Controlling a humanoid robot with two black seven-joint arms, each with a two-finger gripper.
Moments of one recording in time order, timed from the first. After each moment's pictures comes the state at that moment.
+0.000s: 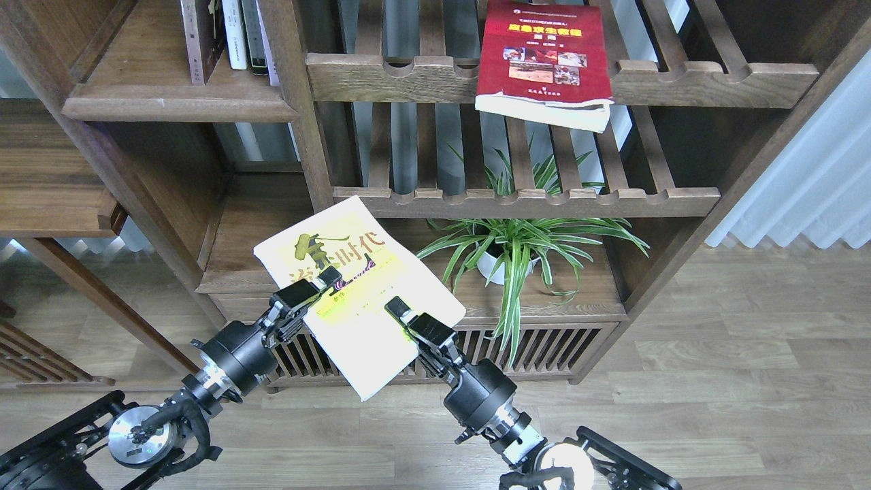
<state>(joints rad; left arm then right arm) -0.22 0.36 -0.71 -1.25 -0.35 -0.49 0.05 0.09 0.02 0.69 1.17 0.18 0.58 0.08</state>
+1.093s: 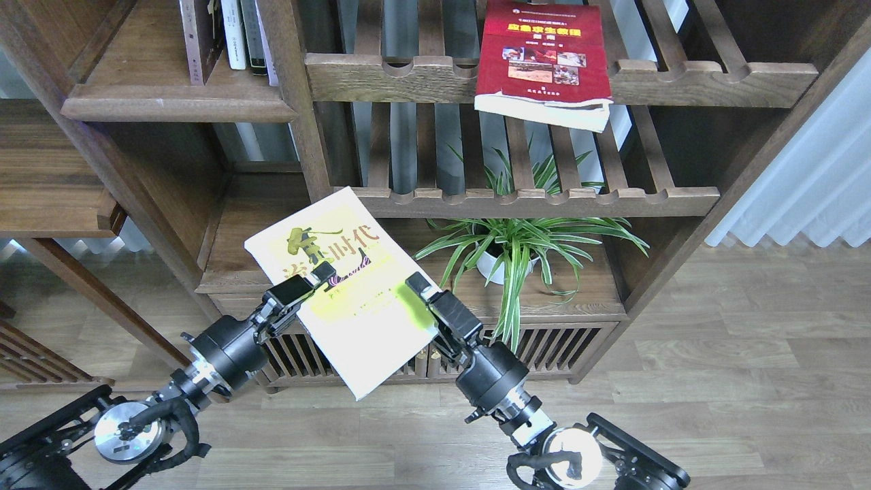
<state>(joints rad) -0.22 0.43 -0.78 -1.32 -0.24 -0.49 0.05 0.10 0.02 0.78 1.17 0.17 0.58 0.08</state>
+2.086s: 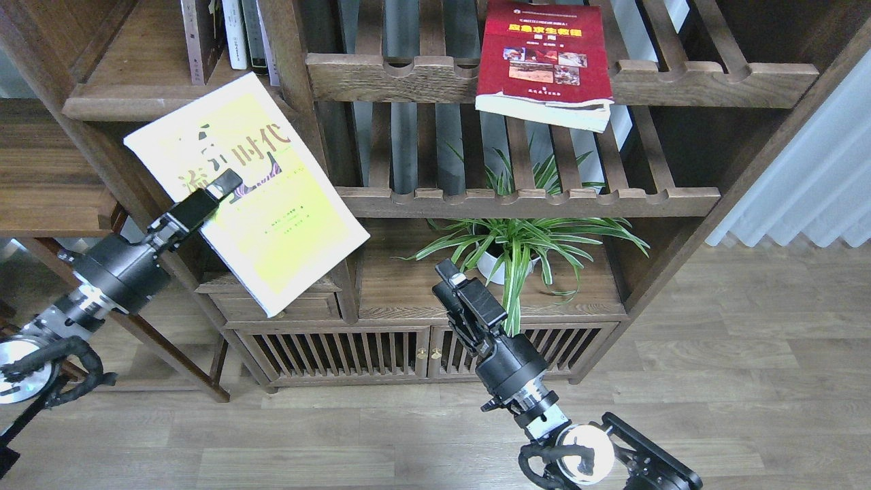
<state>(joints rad) -0.26 0.56 -1.16 -1.38 -0.09 -0.49 0.14 0.07 0.02 0.84 1.16 0.17 0.58 0.09</state>
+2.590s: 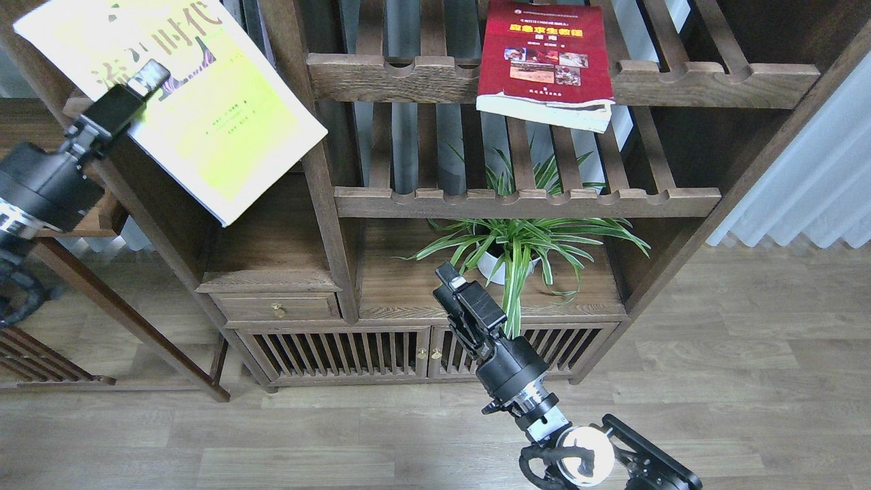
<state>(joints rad) -0.39 0.56 -1.34 -1.38 -0.10 -0.49 0.14 0.07 0.01 0.84 1.14 0.17 0.58 0.09</state>
